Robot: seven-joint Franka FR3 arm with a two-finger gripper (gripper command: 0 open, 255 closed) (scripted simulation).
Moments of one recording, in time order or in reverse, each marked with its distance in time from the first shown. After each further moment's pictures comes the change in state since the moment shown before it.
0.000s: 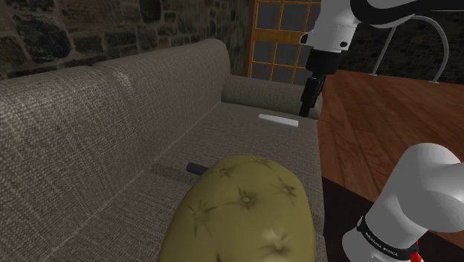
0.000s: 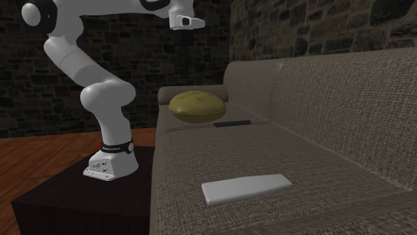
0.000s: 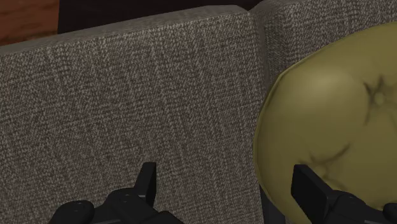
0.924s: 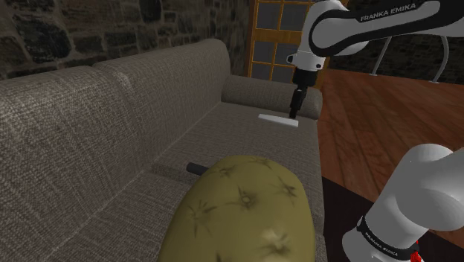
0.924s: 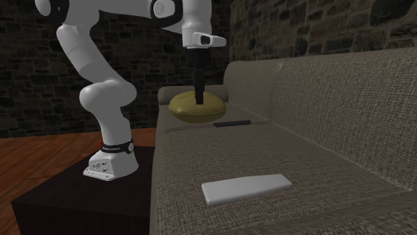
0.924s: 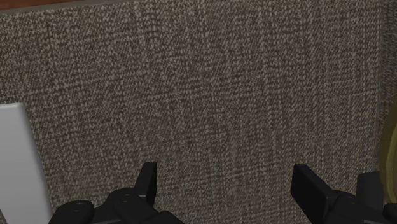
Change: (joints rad) arm -0.053 0.282 -0.197 0.009 -0.132 0.266 -0.277
